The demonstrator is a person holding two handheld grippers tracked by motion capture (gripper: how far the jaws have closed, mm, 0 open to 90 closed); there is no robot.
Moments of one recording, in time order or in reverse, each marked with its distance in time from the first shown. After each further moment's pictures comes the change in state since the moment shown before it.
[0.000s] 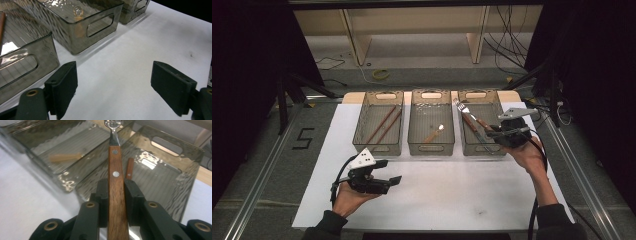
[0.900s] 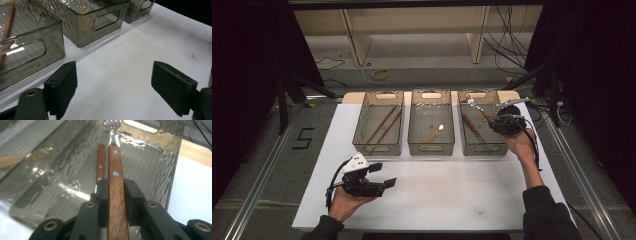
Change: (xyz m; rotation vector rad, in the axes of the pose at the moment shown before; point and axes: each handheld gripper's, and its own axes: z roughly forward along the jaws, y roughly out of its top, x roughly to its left) left arm 0.004 -0.015 -0.009 -0.024 0.012 -0.051; right arm -0.034 0.006 0.047 0.128 -0.137 0.163
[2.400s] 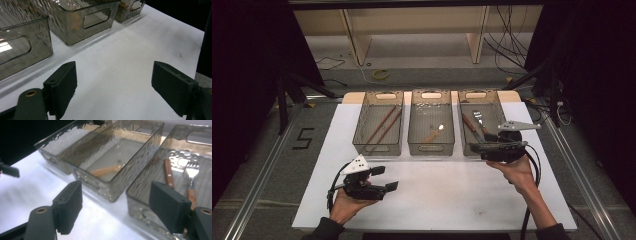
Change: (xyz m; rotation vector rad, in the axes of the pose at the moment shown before) left arm -0.004 -0.004 0.002 -0.003 -0.060 -0.025; right arm 0.063 -0.043 -0.062 -0.232 0.335 0.043
